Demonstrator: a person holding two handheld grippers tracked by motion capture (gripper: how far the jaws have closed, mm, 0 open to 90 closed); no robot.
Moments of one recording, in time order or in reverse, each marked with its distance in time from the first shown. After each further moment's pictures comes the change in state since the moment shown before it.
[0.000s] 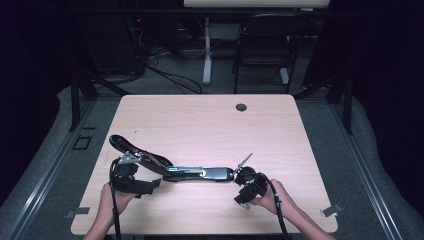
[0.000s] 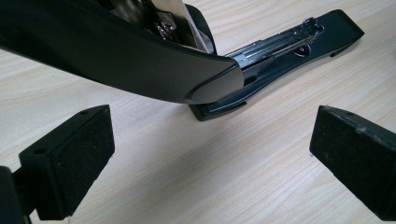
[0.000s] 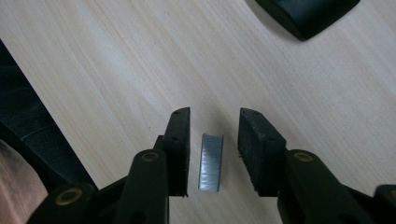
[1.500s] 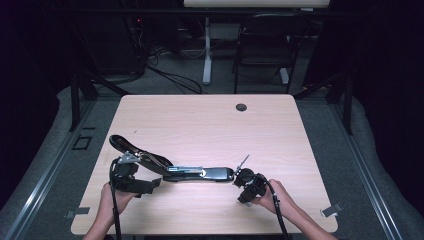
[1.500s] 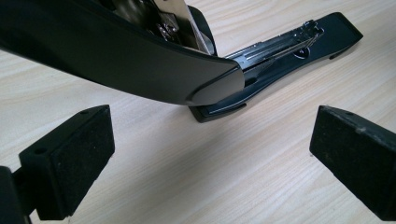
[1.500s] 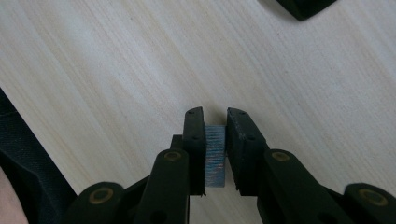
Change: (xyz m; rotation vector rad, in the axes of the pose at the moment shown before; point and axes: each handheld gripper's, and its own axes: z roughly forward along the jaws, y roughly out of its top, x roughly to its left) left arm 0.002 0.001 0.001 -0.005 -0.007 -0.009; right arm -0.004 0.000 0.012 0.070 -0.037 -0.025
